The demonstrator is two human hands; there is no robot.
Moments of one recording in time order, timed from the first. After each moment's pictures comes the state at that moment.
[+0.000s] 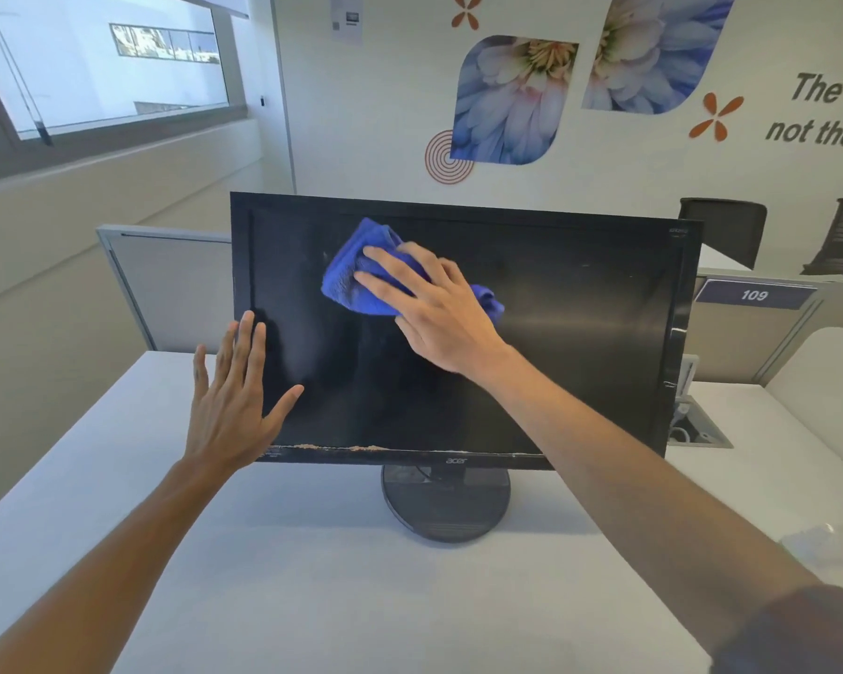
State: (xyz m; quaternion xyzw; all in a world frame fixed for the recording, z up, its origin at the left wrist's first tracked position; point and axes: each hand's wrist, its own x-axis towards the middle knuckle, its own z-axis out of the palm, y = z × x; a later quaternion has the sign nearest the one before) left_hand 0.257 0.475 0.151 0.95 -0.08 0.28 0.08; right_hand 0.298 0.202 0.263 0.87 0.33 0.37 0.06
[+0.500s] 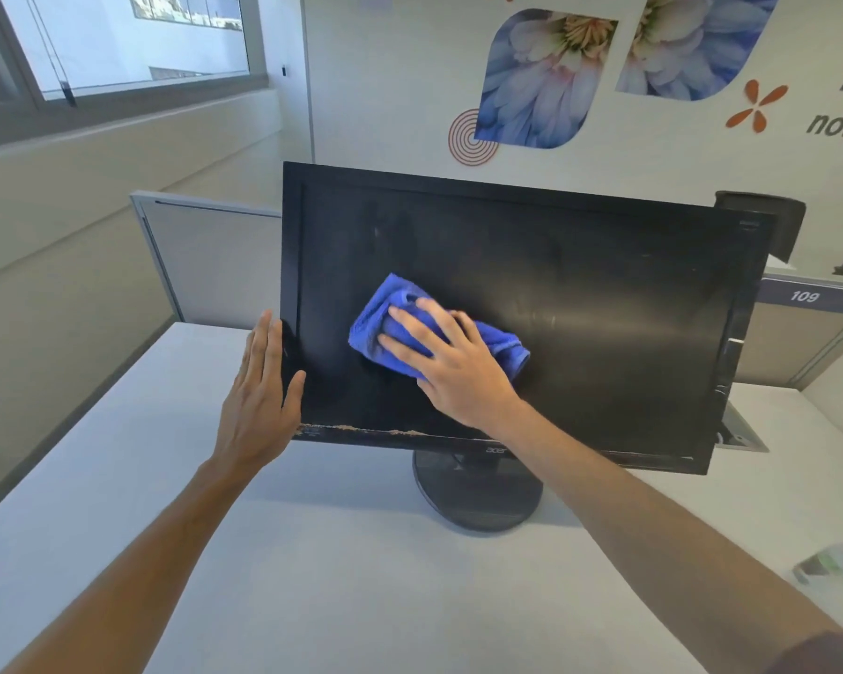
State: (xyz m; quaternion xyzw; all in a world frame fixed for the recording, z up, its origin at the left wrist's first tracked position) left_hand 0.254 0.496 0.123 0.92 -0.07 0.29 0.26; right_hand 0.288 0.227 0.178 0.87 0.36 0.32 0.11
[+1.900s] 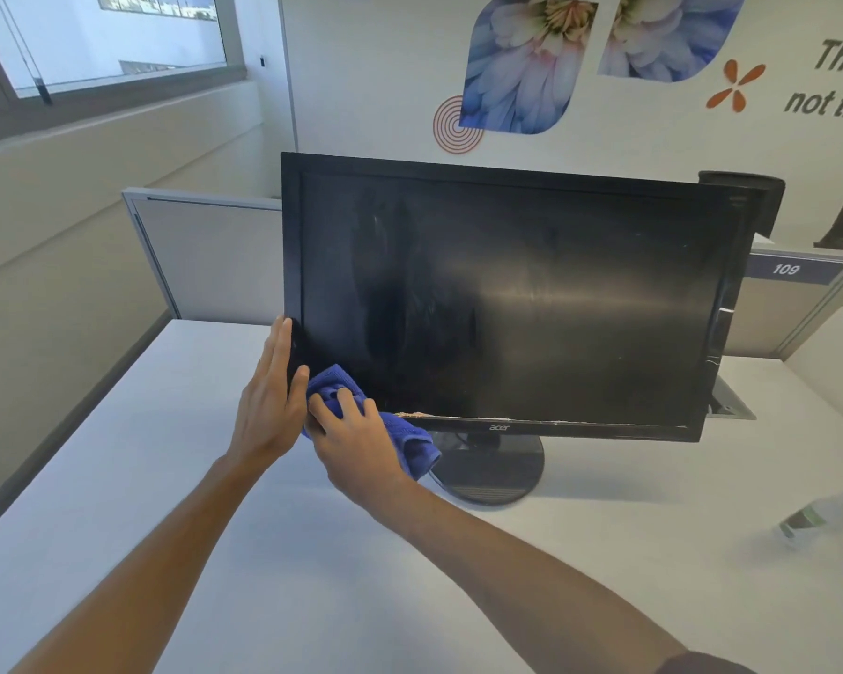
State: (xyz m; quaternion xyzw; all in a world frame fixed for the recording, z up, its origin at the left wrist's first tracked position) left_hand 0.247 0.495 0.118 0.90 -0.08 0.25 0.35; right_hand 0.209 0.360 0.103 0.93 0.27 0.21 0.12
